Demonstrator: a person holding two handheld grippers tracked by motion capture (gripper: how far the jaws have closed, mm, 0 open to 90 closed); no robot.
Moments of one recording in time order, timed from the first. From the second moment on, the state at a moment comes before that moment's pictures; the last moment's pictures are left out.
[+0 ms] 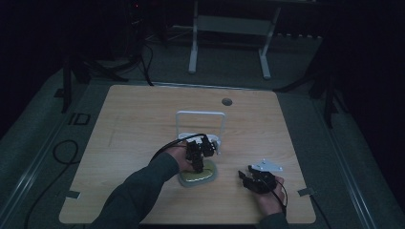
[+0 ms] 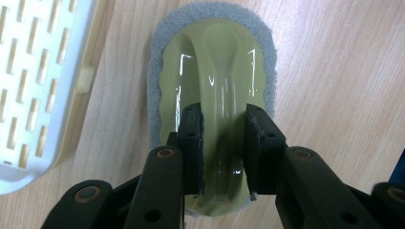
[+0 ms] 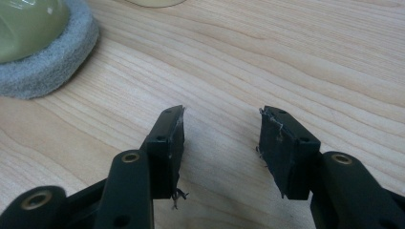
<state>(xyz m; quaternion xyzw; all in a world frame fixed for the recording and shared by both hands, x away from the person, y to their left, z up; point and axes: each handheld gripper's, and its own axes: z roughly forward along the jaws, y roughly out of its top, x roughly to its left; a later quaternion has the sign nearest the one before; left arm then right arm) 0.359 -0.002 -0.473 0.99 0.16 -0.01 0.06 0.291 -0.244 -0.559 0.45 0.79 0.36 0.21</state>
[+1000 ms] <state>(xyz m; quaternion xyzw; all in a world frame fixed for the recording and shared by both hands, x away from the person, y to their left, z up) 0.362 0.000 -0.454 0.99 0.11 0.06 0.07 0.291 -0.244 -0.559 0.45 0.79 0.36 0.21</state>
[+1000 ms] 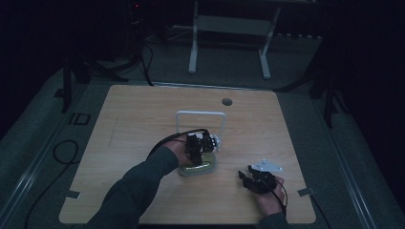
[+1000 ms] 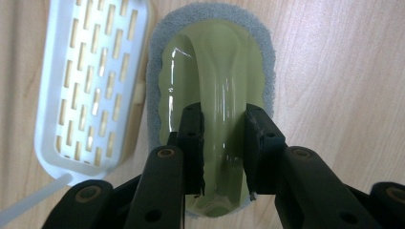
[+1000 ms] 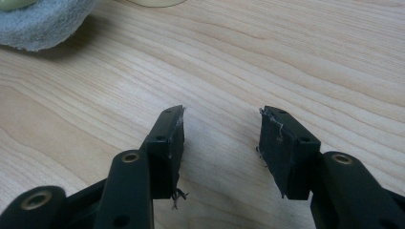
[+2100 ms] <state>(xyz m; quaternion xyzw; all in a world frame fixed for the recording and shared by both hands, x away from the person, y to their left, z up) 0.374 0.010 -0.454 0.98 0.07 0.13 0.10 0.290 -0.243 -0.559 0.45 0.79 0.36 0.21</state>
